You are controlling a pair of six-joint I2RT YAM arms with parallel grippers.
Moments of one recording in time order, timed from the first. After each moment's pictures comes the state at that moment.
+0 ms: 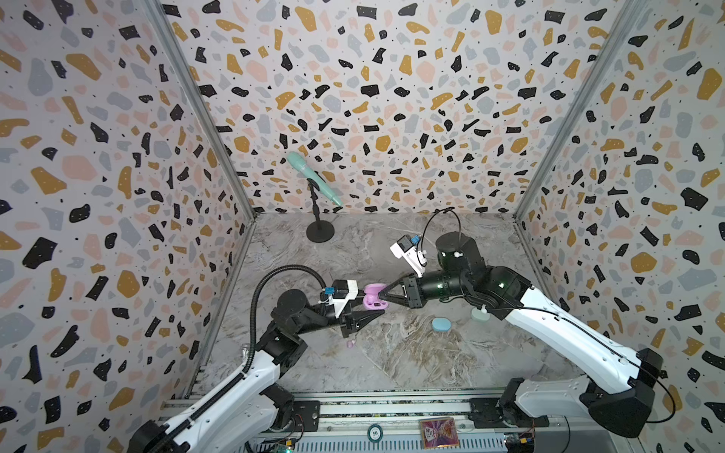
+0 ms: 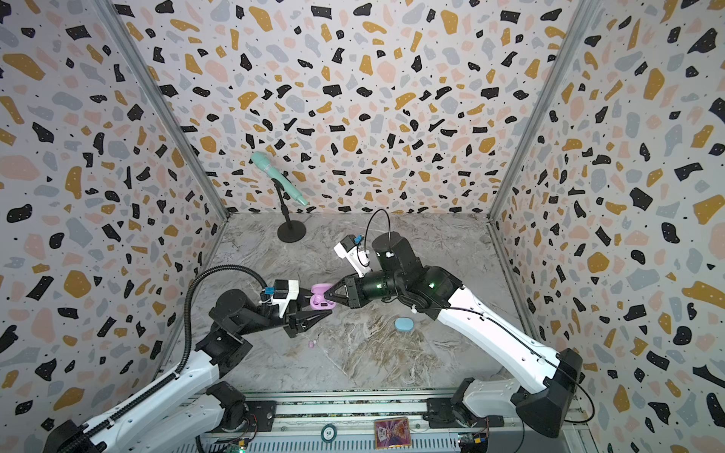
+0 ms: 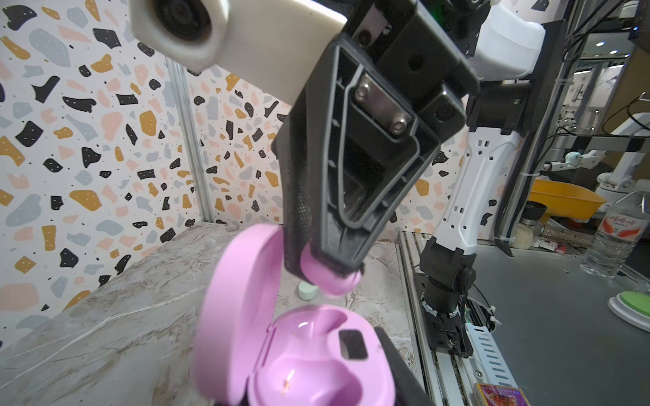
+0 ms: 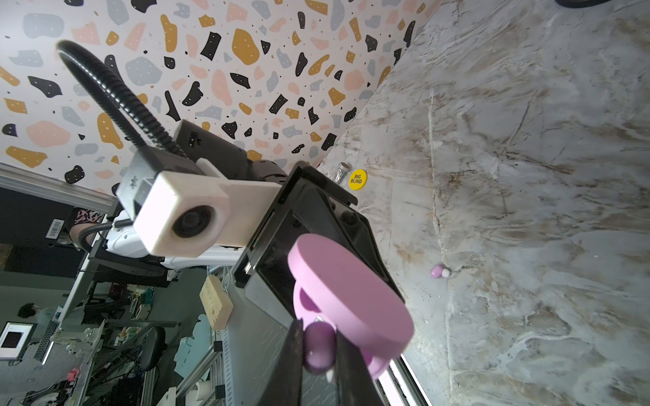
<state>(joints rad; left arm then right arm) -0.55 0.86 0.47 0.48 0.86 -0.06 0.85 1.27 1.34 -0.57 -0.63 0.51</state>
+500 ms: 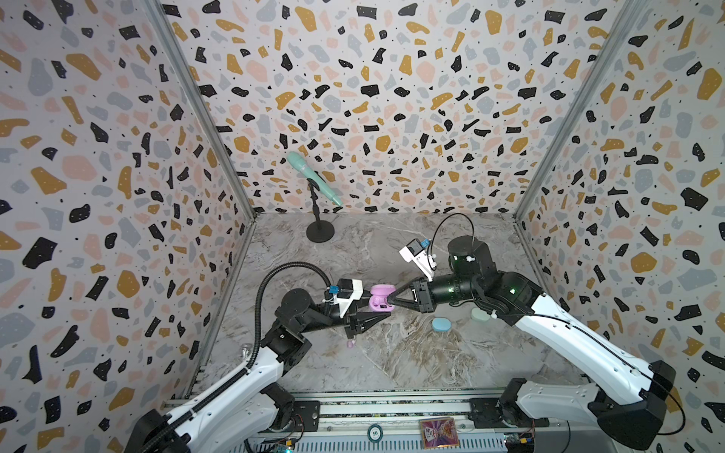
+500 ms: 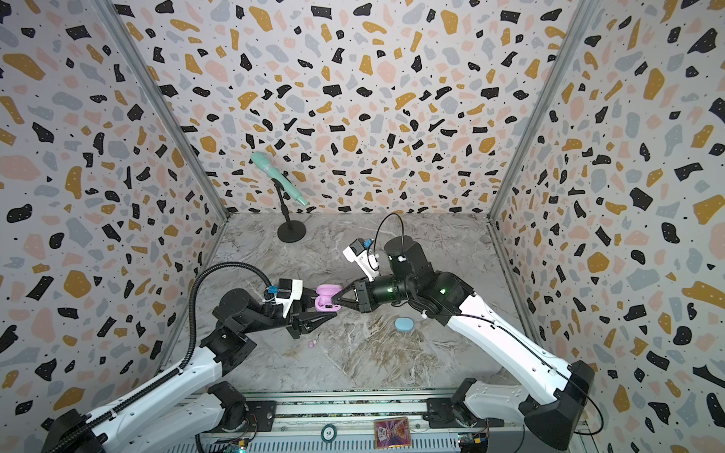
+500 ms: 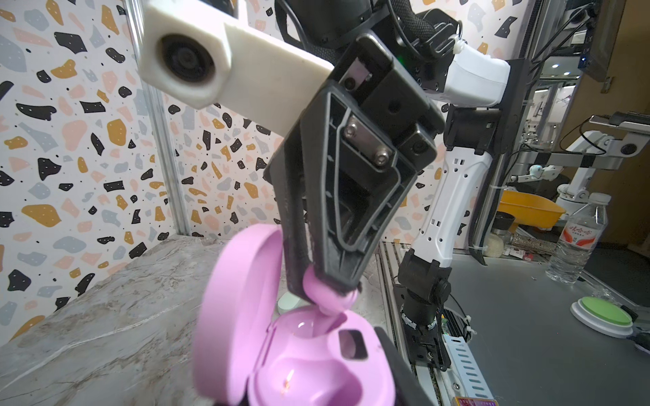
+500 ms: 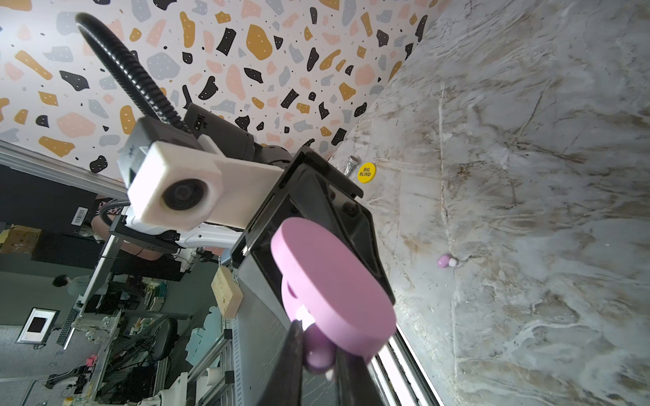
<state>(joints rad) -0.61 0.89 0.49 0.54 0.86 -0.11 0.81 1.19 1.26 -0.55 -0.69 0.51</state>
